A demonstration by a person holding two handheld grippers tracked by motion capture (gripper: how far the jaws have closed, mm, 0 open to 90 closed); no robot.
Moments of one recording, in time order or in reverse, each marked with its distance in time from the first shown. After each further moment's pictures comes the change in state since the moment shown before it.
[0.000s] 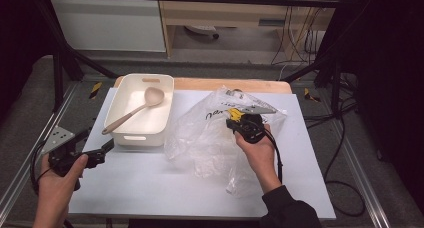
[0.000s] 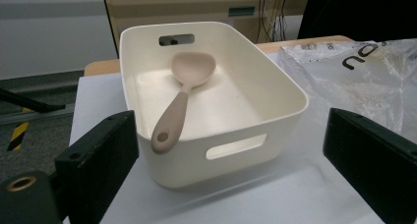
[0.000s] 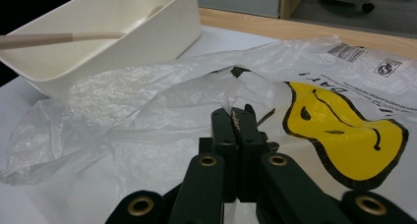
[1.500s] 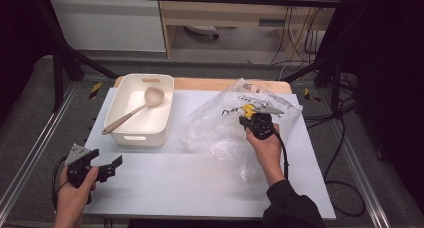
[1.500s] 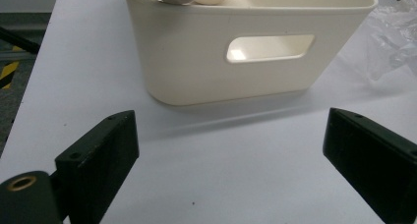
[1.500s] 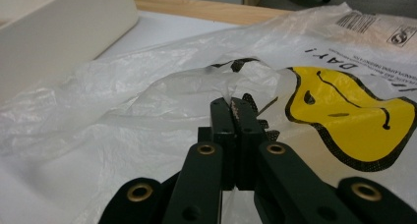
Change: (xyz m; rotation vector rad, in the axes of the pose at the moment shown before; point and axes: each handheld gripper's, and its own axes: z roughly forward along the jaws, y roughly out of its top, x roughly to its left) left arm 0.009 -0.078 0.034 0.132 0.025 -0.095; right arm -0.054 -0.016 0.019 -0.024 -0.111 0.026
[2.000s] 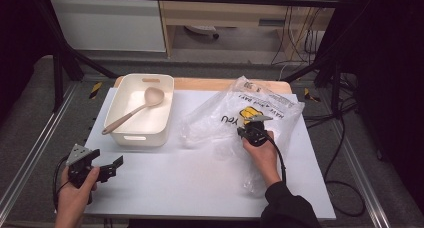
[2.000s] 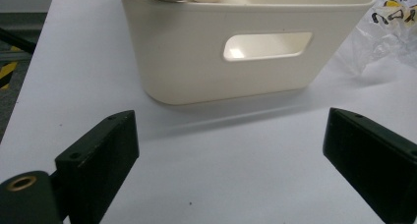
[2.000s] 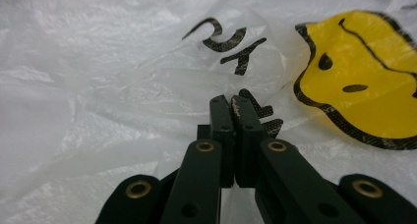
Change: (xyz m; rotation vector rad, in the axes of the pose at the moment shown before) left arm -0.001 -0.001 0.001 0.002 -0.005 0.006; right arm -0.004 -0.038 0.032 0.138 -0.032 -0.048
